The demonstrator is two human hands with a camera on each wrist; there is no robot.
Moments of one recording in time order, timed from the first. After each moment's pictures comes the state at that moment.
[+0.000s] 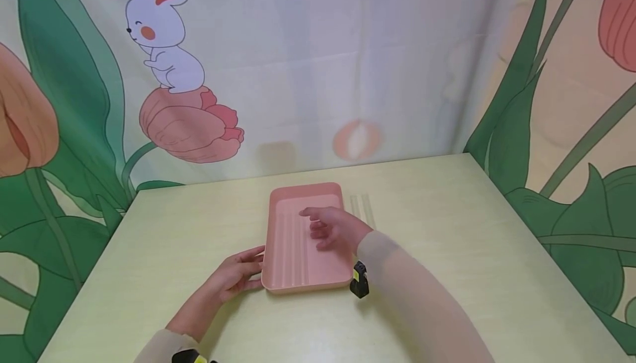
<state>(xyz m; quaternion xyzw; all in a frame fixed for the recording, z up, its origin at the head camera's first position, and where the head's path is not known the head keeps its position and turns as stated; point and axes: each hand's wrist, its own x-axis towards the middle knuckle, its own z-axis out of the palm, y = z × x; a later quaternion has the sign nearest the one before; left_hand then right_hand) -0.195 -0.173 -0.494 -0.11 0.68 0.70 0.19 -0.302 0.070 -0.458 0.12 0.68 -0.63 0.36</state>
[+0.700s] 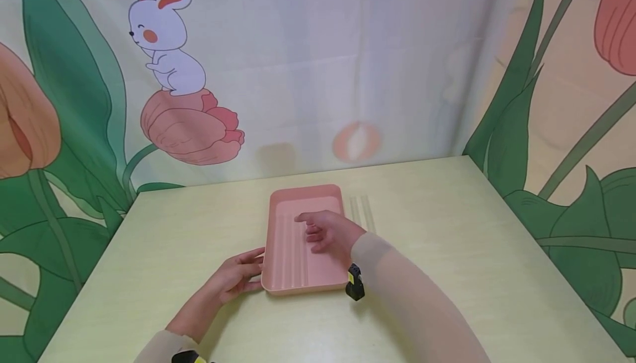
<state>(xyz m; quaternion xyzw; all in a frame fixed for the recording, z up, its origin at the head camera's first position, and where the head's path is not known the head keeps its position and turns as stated) -0.195 -0.173 -0.492 -0.11 0.68 0.70 0.19 -0.301 0.058 -0.460 0.13 0.69 -0.62 0.35</state>
